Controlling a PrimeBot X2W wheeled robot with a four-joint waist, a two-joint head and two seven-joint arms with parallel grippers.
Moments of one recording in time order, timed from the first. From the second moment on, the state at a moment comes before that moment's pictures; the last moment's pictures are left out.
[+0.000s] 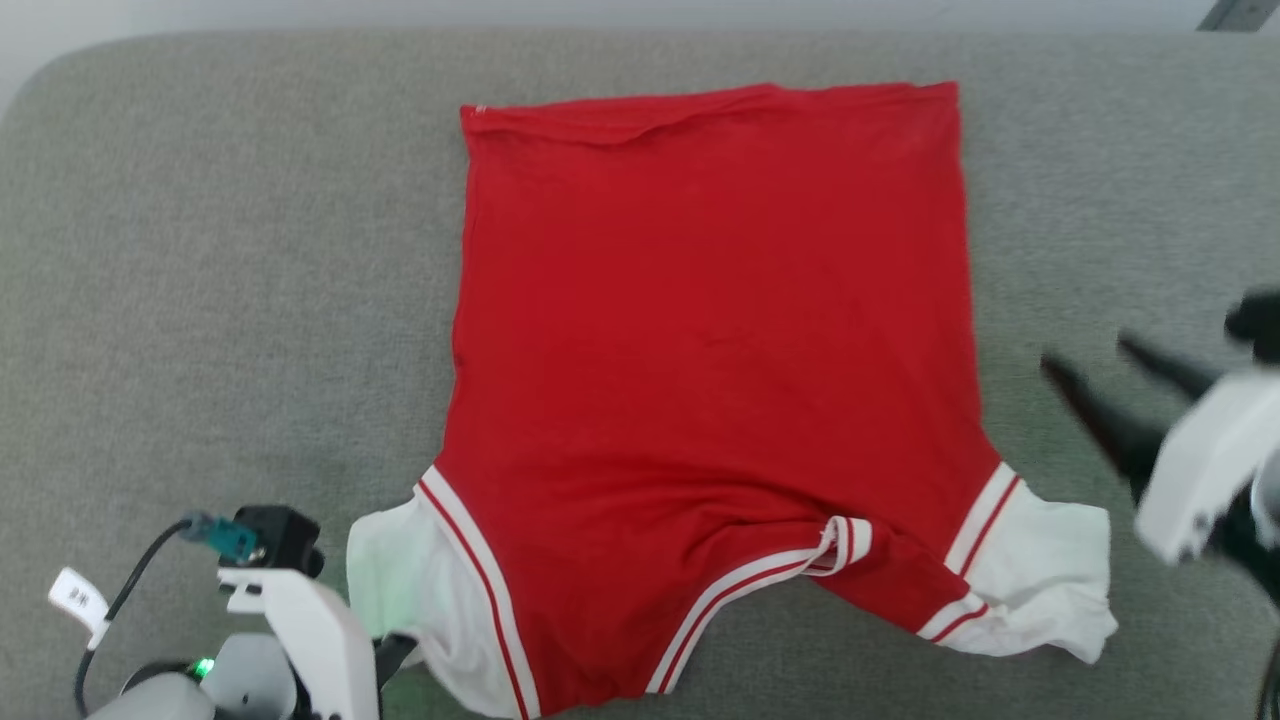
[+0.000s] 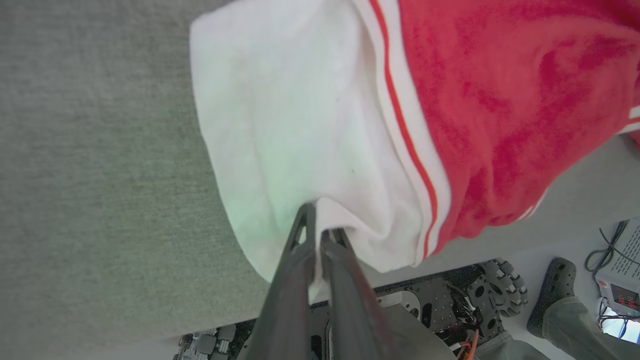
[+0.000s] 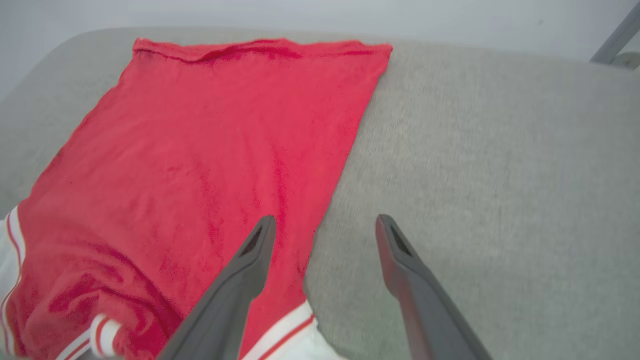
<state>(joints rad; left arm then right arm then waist) -0.27 0.88 -0.84 -0.12 -1.29 0.35 0.40 -0.20 -0.42 0.00 -0.19 0.60 0.13 0.70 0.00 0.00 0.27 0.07</state>
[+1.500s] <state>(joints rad) -0.53 0.66 -0.89 0.07 -1.20 0.15 0.41 -1.16 -0.32 -0.09 0.97 0.24 0.13 0.83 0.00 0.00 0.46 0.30</state>
